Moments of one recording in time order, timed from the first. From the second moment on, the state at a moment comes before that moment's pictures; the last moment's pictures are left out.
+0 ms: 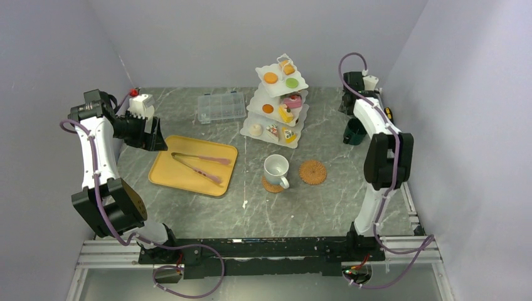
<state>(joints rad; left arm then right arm) 0.42 1.51 1.54 -1.29 0.63 0.66 0.03 1.91 1.63 -0.57 0.52 0.45</state>
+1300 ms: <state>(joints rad) 0.42 1.51 1.56 -1.34 0.63 0.72 0.39 1.48 1.46 -0.74 0.54 0.41</state>
